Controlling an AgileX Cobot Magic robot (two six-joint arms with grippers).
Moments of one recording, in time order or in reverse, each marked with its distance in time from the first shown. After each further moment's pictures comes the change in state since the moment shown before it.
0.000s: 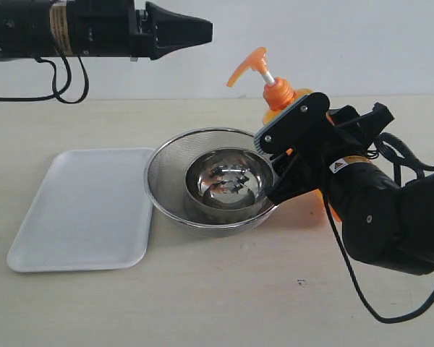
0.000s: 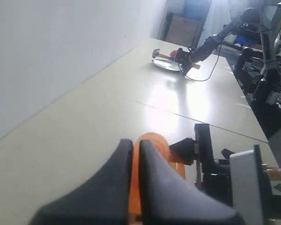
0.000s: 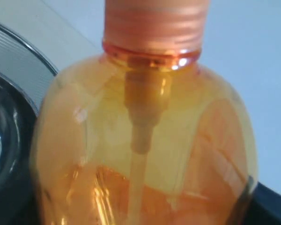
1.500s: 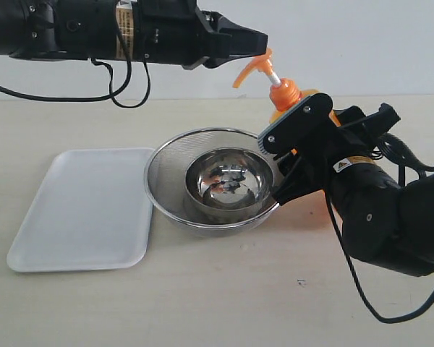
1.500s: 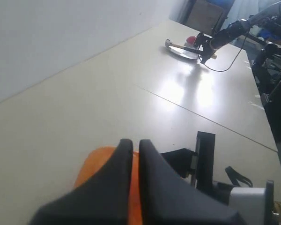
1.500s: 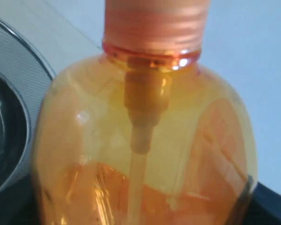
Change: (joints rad) left arm -0.193 -0.010 -0.021 0.007 0.276 -0.168; right arm 0.000 0.000 0.002 0.046 -0.014 -0.040
